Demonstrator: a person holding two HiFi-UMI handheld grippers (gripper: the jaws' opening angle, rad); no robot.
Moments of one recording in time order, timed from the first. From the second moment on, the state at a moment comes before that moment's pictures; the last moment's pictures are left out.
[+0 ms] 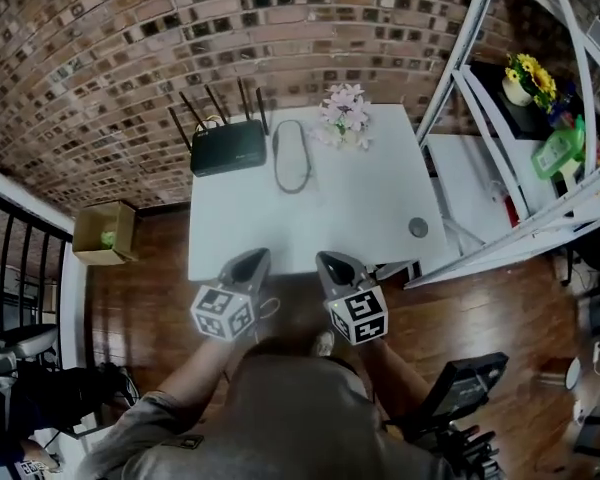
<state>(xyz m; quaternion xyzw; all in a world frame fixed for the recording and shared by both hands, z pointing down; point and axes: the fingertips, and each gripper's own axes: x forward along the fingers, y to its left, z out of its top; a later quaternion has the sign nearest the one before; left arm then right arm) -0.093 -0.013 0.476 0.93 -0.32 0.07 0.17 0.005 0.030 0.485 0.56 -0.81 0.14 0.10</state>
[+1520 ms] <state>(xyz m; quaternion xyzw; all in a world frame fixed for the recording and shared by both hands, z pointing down) -0.094 -0.149 0.573 0.89 -0.37 0.14 0.24 0.005 -0.163 0.628 0.41 -0.81 -0.03 0.42</state>
